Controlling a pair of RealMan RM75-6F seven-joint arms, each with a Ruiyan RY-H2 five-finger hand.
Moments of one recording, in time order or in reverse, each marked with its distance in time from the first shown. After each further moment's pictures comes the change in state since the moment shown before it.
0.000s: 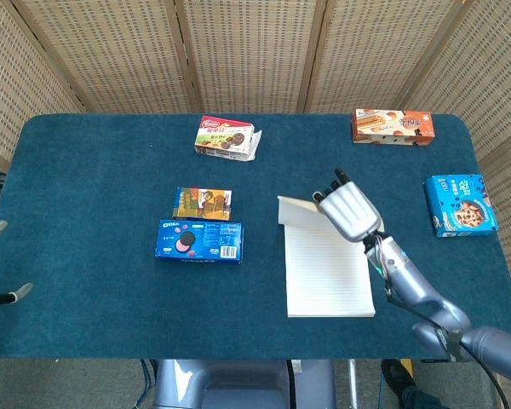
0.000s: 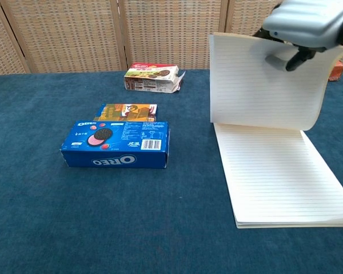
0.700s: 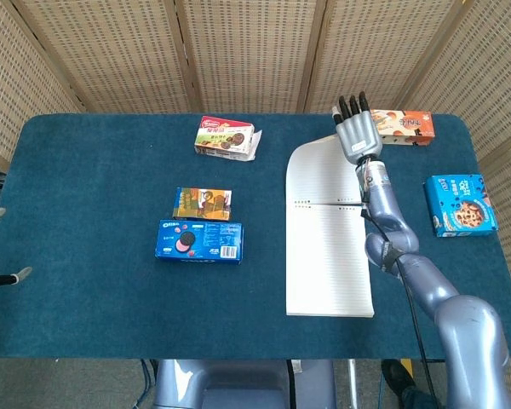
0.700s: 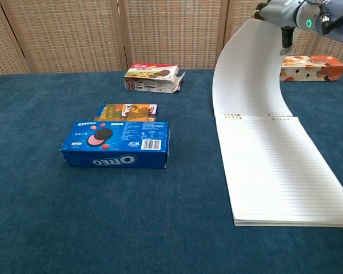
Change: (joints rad) left arm -0.081 -0.062 -0.051 0.104 -0.143 -0.099 0.041; right arm 0.333 -0.388 0.120 0.884 0.404 -0.353 -0.174
